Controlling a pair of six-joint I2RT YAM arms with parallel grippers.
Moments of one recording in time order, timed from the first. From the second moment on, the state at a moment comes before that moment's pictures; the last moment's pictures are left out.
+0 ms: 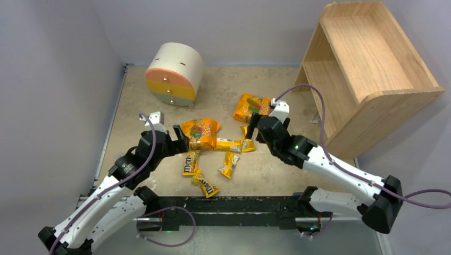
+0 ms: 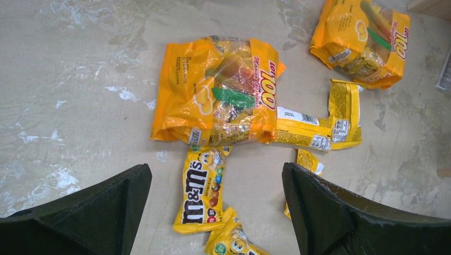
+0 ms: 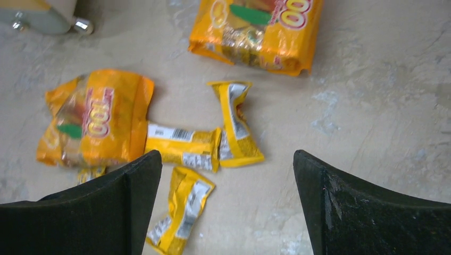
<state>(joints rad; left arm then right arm) -0.64 0.63 0.69 -0.61 -0.37 -0.64 0.91 1.04 0.86 -0.49 0.62 0.75</state>
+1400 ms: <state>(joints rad) -0.64 0.63 0.65 -0.45 -0.20 -0.63 0.42 1.41 1.05 -0.18 0.08 0.25</state>
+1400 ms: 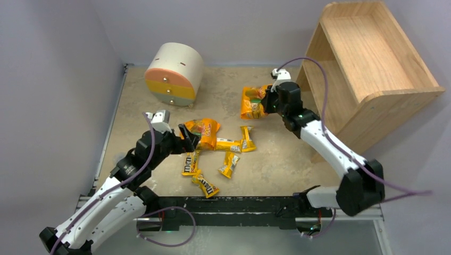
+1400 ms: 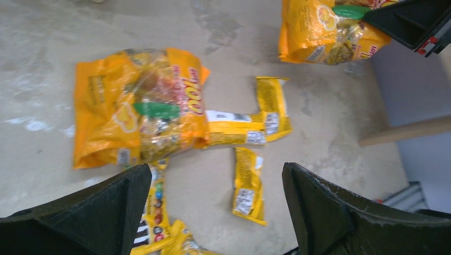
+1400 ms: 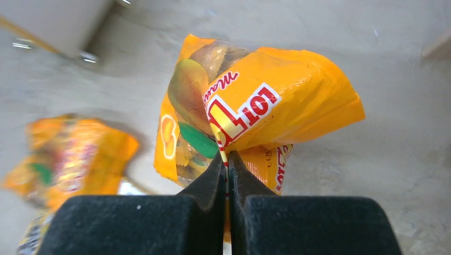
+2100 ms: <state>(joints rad) -0.64 0.68 0.48 0.33 0.12 -0.87 0.48 1.08 0.92 0.00 -0.65 0.59</state>
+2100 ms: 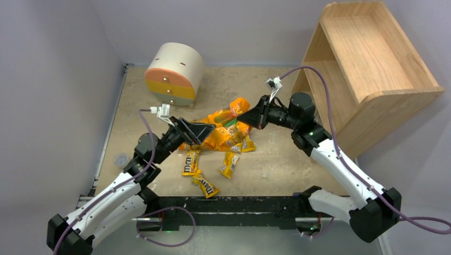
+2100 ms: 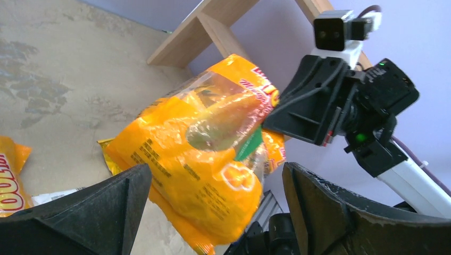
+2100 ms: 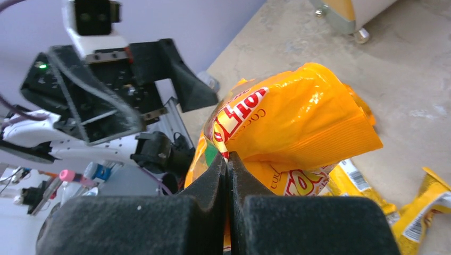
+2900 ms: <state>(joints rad) -0.64 0.66 0.37 0.54 0.09 -1.07 0.55 1.08 1.03 0.17 -0.52 0.79</state>
